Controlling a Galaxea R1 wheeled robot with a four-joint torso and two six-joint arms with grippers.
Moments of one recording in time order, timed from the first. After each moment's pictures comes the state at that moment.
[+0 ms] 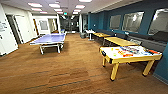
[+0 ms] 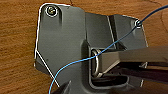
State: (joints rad) left arm 1.59 2.98 -2.64 0.03 -0.17 -0.02; right arm -1.54 3.05 -2.76 -0.42 0.06 0.33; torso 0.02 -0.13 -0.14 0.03
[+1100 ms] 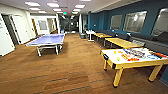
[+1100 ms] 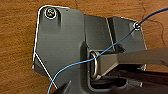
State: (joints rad) left arm 1.59 2.98 -2.63 0.03 -0.18 -0.02; right arm -1.55 3.04 -2.77 -0.16 0.08 0.31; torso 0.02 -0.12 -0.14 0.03
